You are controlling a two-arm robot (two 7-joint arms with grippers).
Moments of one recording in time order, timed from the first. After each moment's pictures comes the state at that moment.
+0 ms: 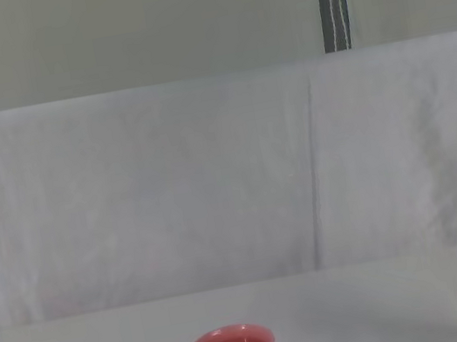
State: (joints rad) left arm 0.27 0.24 0.04 -1.85 -0.25 -0.02 -0.02; right arm 0.10 0.17 -0.10 -1.45 0.17 -0.12 0.20
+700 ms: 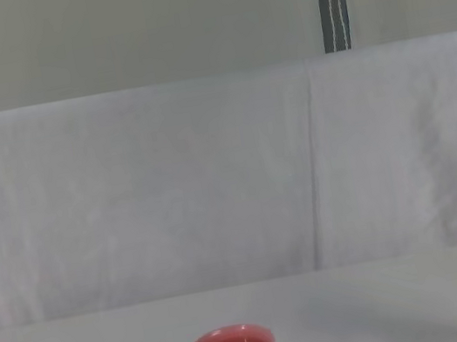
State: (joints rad) left arm 0.27 0.24 0.04 -1.85 -0.25 -0.02 -0.02; right arm 0.02 0.19 -0.09 -1.54 0.18 -0.11 0.20
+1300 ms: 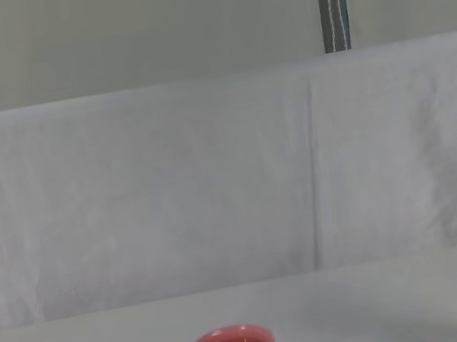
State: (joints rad) left arm 0.27 0.24 0.04 -1.85 -0.25 -0.02 -0.02; right arm -0.05 0.21 -0.10 -1.63 0.19 -0.10 0.22
